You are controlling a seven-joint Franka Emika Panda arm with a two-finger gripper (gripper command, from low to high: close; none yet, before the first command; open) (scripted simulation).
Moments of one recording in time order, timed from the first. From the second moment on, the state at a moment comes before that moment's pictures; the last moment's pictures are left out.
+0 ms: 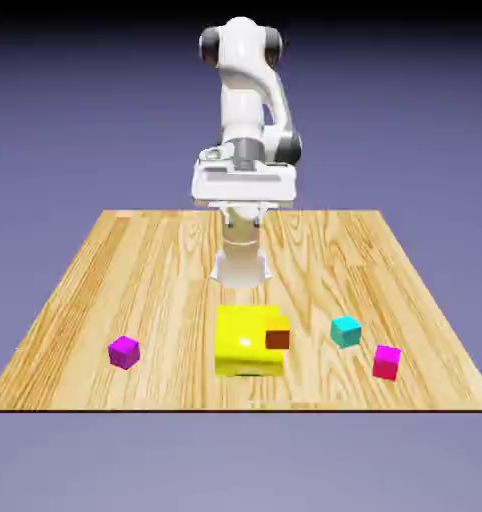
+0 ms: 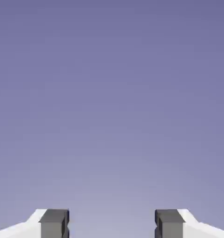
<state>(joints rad) -0.01 -0.54 0.01 -2.79 -0.01 3.01 0.69</state>
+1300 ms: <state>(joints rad) -0.74 0.28 0.44 -2.16 -0.29 2.18 -1.01</state>
